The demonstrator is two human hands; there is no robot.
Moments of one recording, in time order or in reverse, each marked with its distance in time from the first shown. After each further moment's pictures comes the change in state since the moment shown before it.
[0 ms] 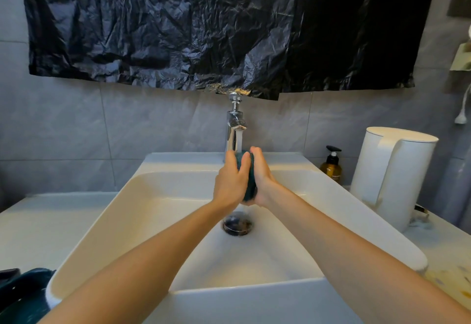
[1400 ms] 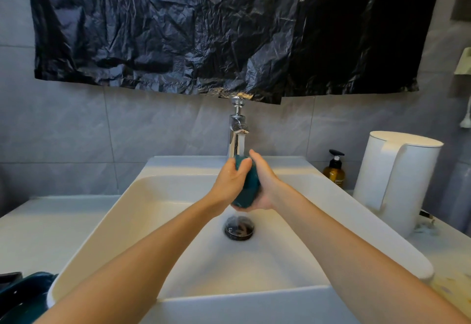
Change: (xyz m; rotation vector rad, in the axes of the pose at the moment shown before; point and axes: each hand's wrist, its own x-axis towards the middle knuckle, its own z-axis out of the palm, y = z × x) left_hand 0.003 0.012 -0.013 -0.206 -0.138 -0.150; right_hand -0.007 -0.007 -0.008 -0.018 -0.101 0.124
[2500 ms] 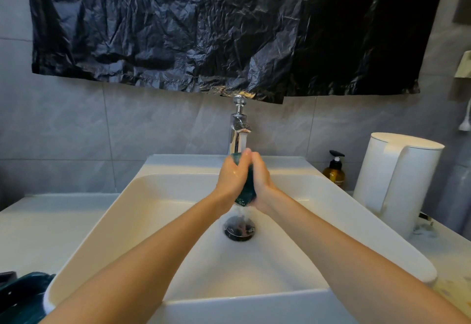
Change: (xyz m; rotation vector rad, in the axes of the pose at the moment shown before) left_hand 0.008 -0.003 0.006 -0.160 0.094 -0.009; right_hand 0.013 0.011 0.018 -0.031 0.032 -0.298
